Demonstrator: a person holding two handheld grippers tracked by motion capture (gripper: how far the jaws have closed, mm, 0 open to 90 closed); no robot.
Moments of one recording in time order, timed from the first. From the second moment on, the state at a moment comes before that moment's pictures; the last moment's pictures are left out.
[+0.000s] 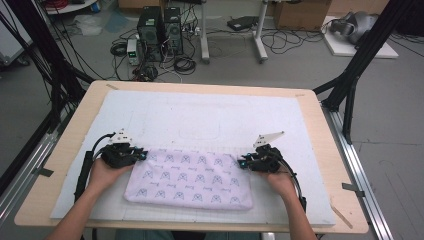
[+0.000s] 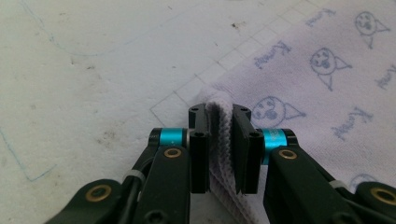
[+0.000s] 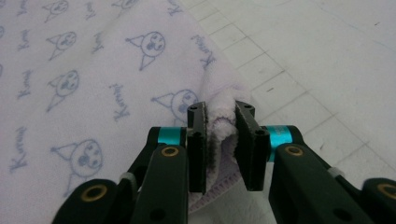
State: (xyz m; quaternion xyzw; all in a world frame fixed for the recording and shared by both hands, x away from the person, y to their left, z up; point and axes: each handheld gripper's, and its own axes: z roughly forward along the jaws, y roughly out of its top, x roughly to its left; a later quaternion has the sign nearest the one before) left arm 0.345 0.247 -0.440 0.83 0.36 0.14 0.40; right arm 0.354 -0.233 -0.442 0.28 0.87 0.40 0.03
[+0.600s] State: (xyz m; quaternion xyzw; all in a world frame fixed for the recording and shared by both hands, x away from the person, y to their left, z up) left arm 0.394 0.239 -0.389 0.79 0.39 0.20 0.43; right arm 0.406 -0.239 -0.379 0.30 0.85 0.41 0.11
